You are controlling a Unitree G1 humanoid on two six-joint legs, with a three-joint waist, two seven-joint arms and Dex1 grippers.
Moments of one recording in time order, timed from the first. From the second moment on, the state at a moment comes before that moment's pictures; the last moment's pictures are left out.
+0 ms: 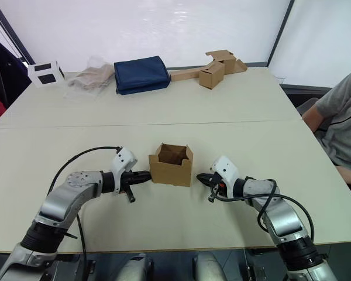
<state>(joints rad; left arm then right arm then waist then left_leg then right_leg) -0.33 0.52 -0.13 -0.15 -0.28 0.67 -0.85 -0.20 -0.58 0.12 -0.17 0.24 0.43 0.81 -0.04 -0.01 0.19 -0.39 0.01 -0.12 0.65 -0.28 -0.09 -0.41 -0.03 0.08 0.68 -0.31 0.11</state>
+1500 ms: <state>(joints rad) -0.64 0.56 -0.19 0.06 -0.32 0.50 -1.10 -0.43 -0.64 0.16 -0.24 0.33 0.55 0.87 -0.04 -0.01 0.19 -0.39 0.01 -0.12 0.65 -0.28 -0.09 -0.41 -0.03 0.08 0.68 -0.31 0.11</state>
